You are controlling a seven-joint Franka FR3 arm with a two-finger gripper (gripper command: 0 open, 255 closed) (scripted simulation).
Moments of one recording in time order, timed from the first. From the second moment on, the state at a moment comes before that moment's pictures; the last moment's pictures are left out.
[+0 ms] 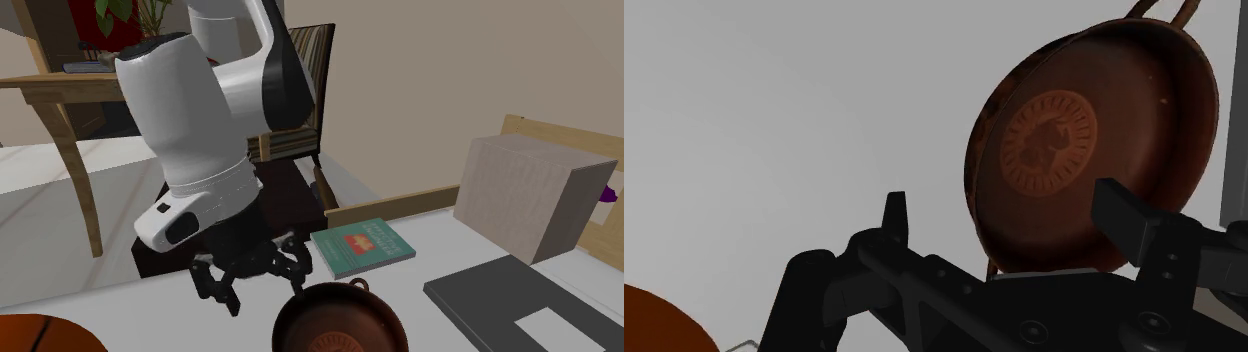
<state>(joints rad) 0.04 0.31 -0.02 -2.16 0.42 2.51 -0.09</state>
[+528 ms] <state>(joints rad) 0.03 0.47 0.01 -2.06 0.47 2.58 -0.13</state>
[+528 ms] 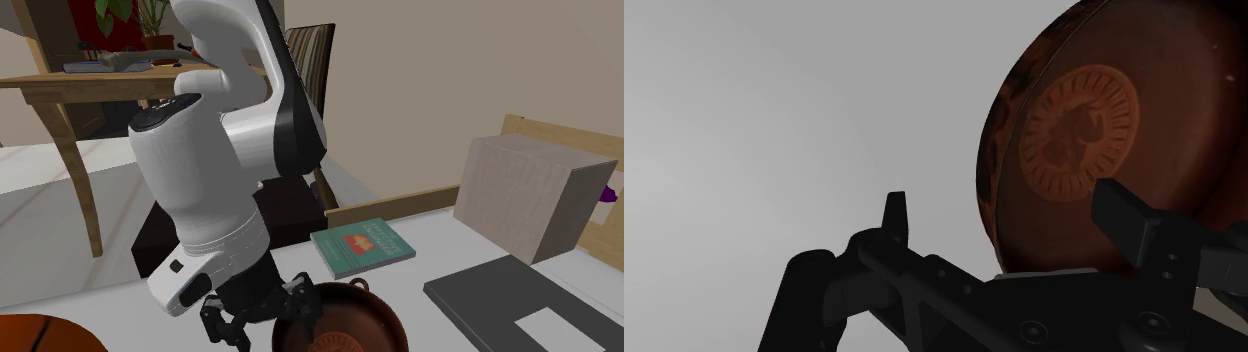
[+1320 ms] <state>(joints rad) 0.03 0.52 0.02 -2.04 0.48 2.61 -0.14</state>
